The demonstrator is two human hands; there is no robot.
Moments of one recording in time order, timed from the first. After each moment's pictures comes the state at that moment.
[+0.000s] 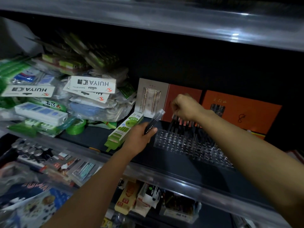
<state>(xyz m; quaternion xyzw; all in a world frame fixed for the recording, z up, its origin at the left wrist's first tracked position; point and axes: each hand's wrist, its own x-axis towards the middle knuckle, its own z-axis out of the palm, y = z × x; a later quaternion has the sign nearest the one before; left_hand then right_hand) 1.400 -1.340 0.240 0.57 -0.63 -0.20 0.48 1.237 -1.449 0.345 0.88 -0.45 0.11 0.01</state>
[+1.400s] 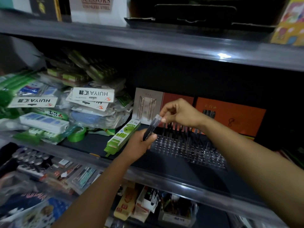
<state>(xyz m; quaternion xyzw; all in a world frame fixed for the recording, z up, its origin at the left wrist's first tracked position) 1.382 -1.315 0.258 0.52 -0.62 -0.29 0.51 1.220 -1.385 0.372 0.88 -0.33 0.22 -0.27</state>
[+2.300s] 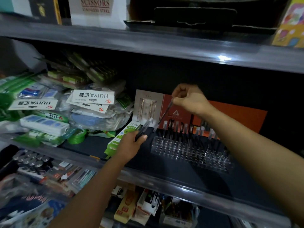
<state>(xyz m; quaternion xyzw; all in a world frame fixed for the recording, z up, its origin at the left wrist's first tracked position) 1.412 -1.328 0.246 0.62 -0.61 -0.18 0.46 1.218 -1.403 0.402 0.81 -0.41 0.38 -0.20</state>
